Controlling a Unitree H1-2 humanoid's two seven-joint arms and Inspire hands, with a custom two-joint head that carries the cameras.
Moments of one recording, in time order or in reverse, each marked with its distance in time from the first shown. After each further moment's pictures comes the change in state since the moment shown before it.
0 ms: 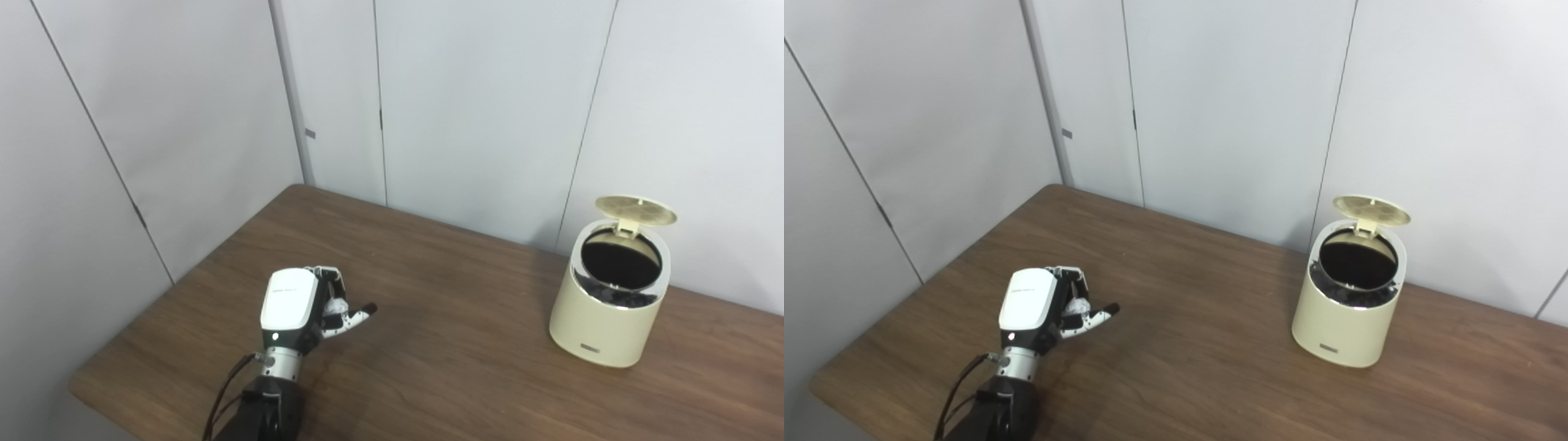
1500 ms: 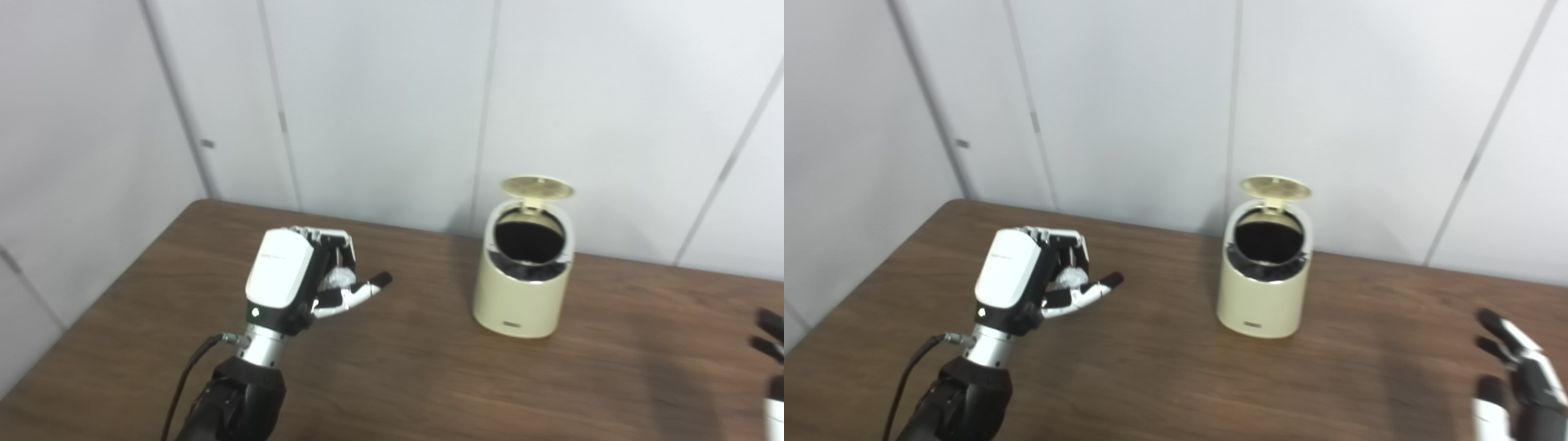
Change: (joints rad) left arm -0.165 -0.027 -0.065 -0.364 -0.001 -0.137 -0.312; right arm -0.005 0.264 0.146 0.029 -0.329 -0.139 -0.184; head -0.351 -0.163
